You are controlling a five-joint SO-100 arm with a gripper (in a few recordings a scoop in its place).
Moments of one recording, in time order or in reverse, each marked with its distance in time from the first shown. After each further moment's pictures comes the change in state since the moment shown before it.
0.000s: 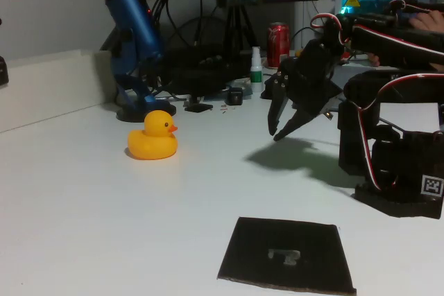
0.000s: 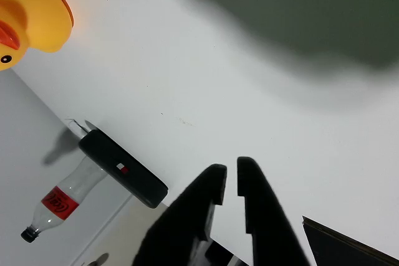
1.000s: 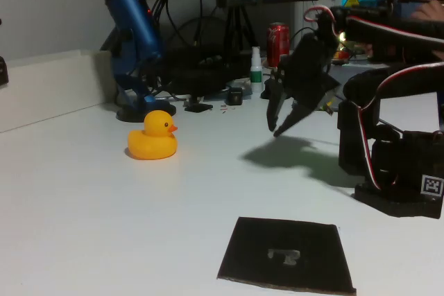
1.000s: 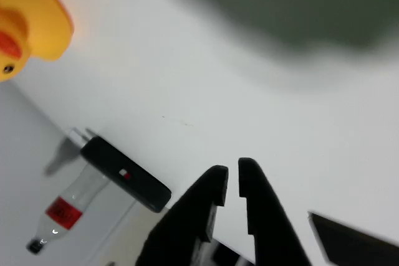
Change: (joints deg) arm 0.0 -11.2 -8.6 -0.4 0.0
